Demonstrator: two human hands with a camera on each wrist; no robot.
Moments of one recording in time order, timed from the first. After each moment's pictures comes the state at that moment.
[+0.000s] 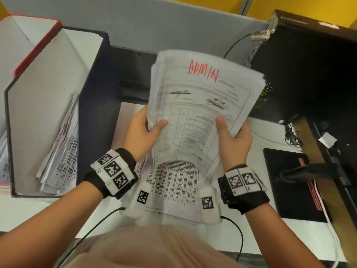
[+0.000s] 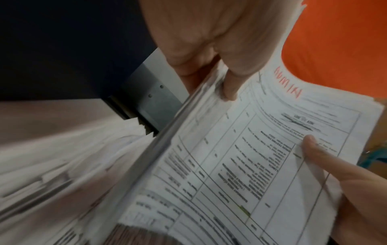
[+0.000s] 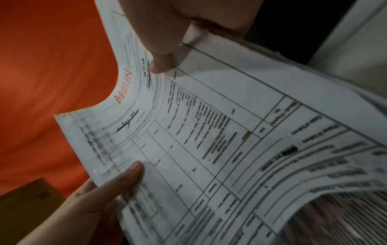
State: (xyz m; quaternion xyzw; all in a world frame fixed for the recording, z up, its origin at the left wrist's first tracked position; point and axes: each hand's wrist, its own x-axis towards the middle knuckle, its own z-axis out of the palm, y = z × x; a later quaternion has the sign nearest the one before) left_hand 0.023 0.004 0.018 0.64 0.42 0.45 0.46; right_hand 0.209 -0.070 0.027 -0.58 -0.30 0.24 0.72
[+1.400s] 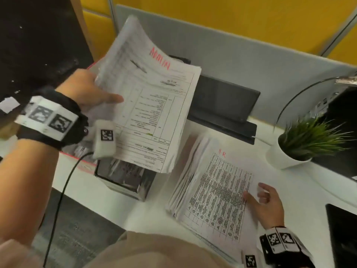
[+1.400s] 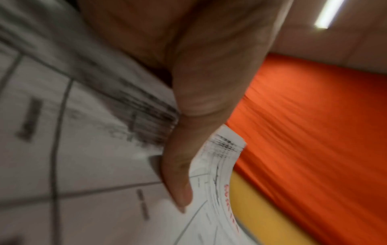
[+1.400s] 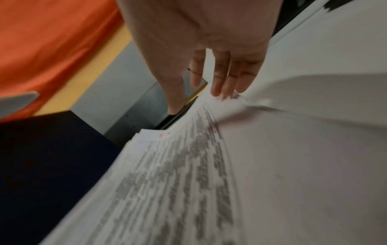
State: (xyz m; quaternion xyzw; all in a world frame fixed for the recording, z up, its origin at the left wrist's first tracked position) left_hand -0.195 0.051 0.143 0.53 0.80 0.19 0.21; right_hand 0.233 -0.089 -0.085 -0.79 -0.39 0.29 0.38
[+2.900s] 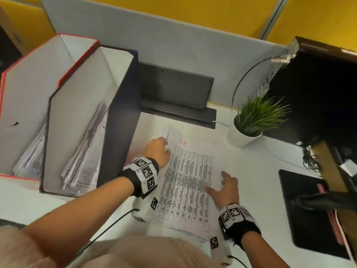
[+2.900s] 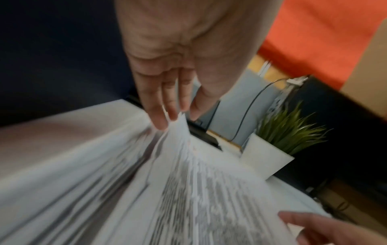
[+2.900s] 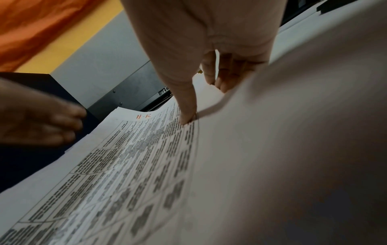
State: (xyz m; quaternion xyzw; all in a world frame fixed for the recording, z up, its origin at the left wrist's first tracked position) left_hand 0.020 0.020 -0.023 0.69 0.62 0.15 0.35; right_hand 0.228 -0.099 -0.113 -0.83 -0.40 0.29 0.26
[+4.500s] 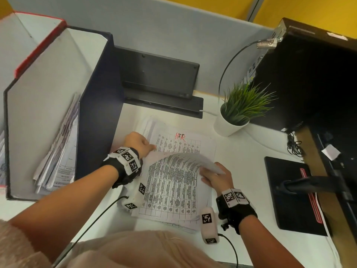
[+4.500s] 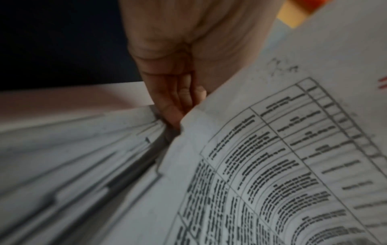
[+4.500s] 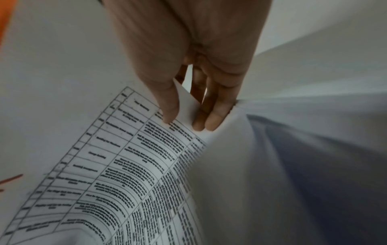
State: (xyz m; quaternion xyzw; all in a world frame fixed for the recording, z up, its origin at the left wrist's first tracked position) left_hand 0.016 0.047 -0.053 0.62 0.67 0.11 0.39; right_hand 0.238 -0.094 -0.084 -0.72 -0.19 0.47 0.47
